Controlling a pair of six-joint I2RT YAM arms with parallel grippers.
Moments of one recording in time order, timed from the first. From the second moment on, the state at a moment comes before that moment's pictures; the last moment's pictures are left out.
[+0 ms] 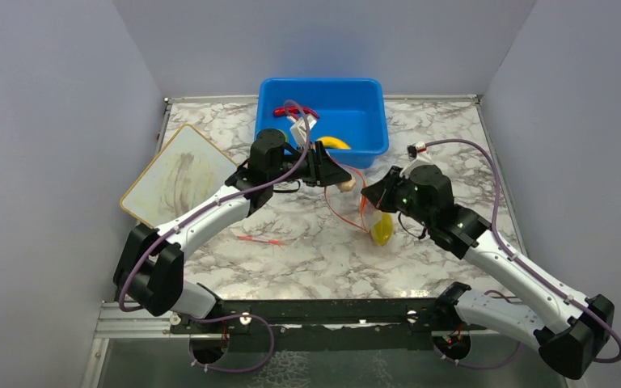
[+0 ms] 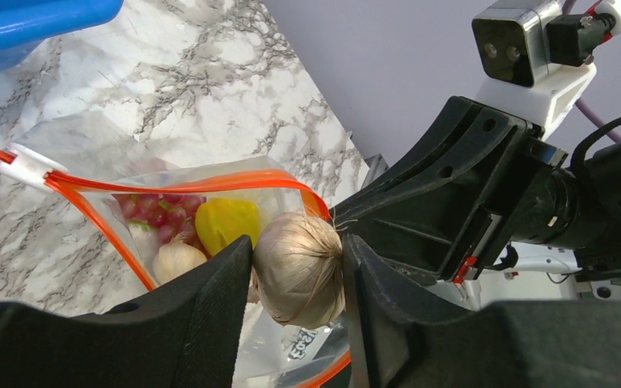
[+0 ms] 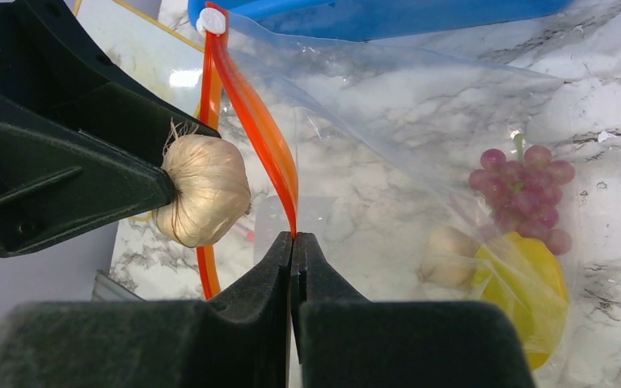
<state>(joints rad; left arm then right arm) -0.60 1.43 1.00 0.23 0.63 -0.77 0.67 0.94 0.82 -0.28 0.10 0.73</state>
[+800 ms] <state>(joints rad) -0.60 1.43 1.19 0.01 0.53 -0.55 0.67 0.90 0.80 -0.27 0.12 0.72</state>
